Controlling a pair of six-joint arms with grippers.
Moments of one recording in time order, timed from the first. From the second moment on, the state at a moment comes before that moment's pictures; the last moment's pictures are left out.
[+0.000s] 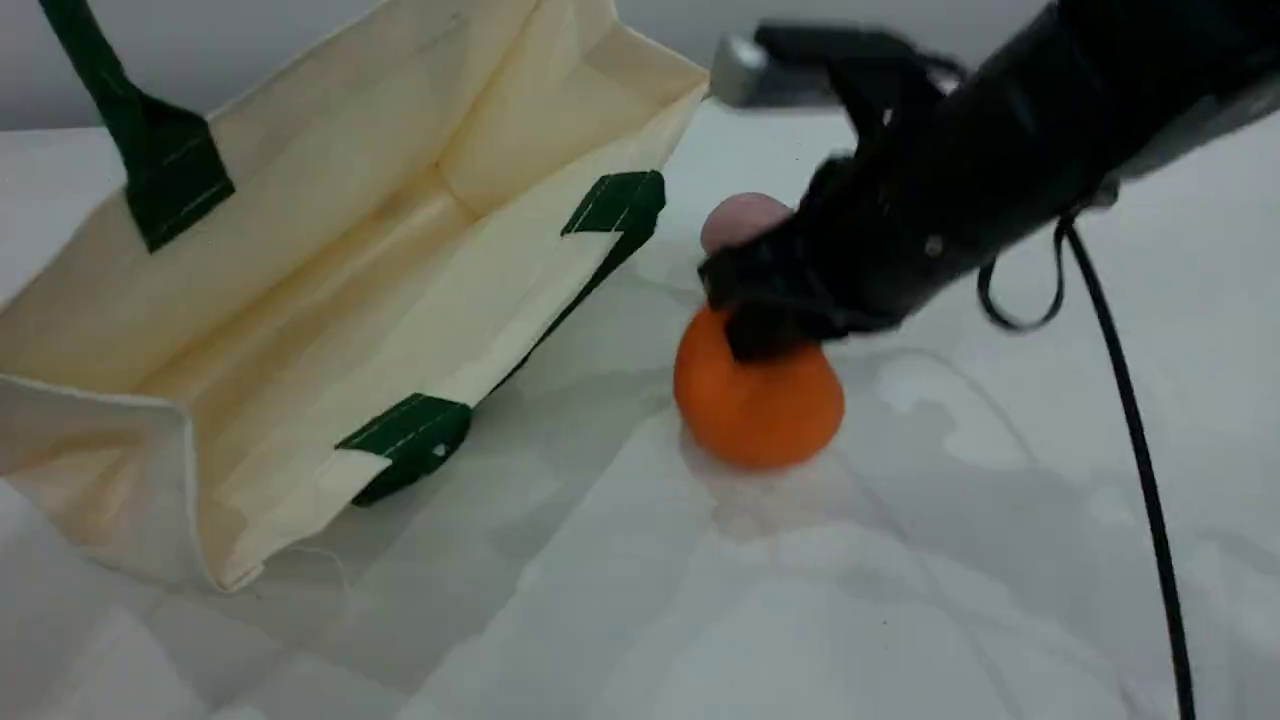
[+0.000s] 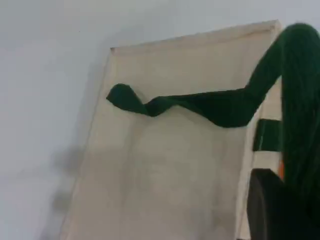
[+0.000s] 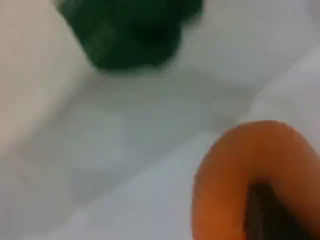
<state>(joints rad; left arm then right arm) -0.19 1.50 -1.54 -0.29 1.09 0.17 0.51 1.96 -0.90 1.73 0.28 -1.57</state>
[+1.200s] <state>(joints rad) -0.22 1.50 -1.60 -0.41 1.14 0.25 0.73 1.82 -1.04 1.75 0.33 -1.57</state>
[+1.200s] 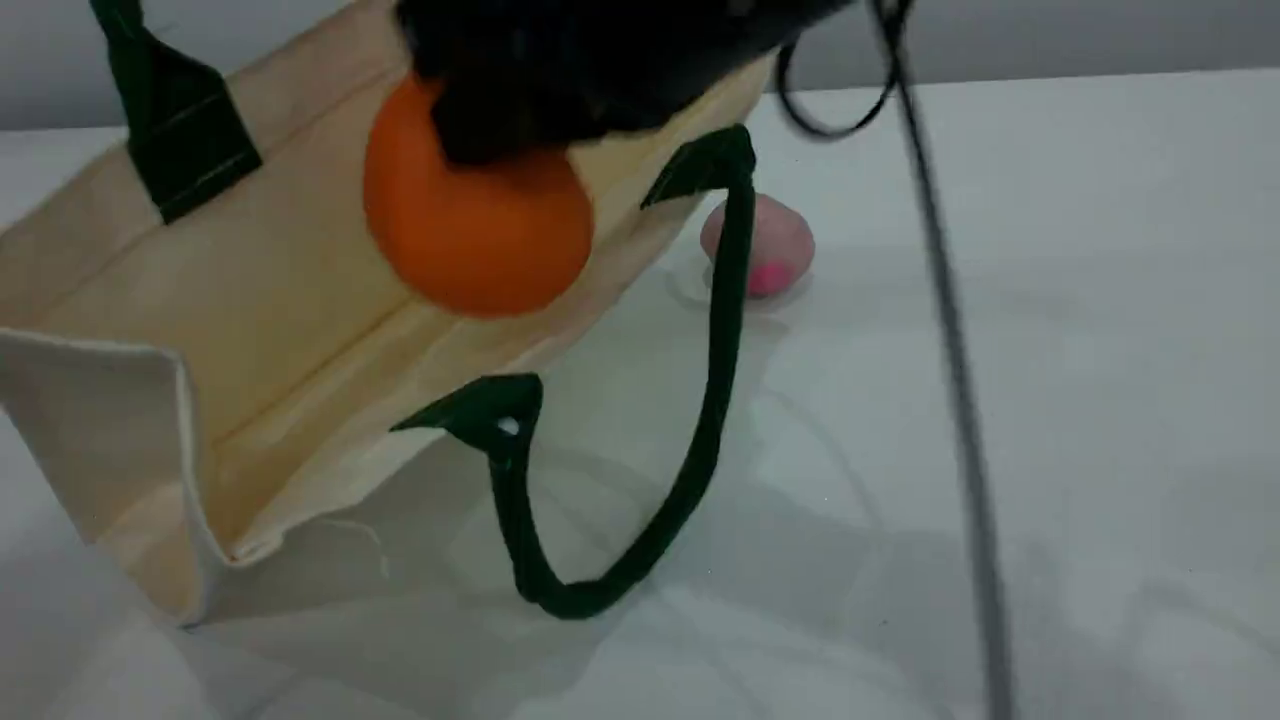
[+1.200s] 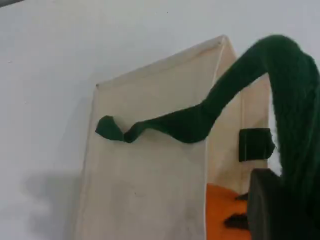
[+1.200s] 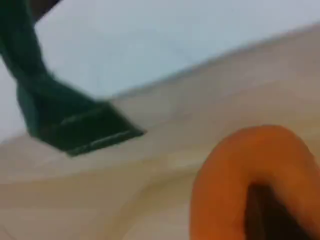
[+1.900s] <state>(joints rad) -0.22 1.49 -1.60 -0.37 1.14 0.25 0.83 1.98 -1.21 1.74 0.35 -1.57</state>
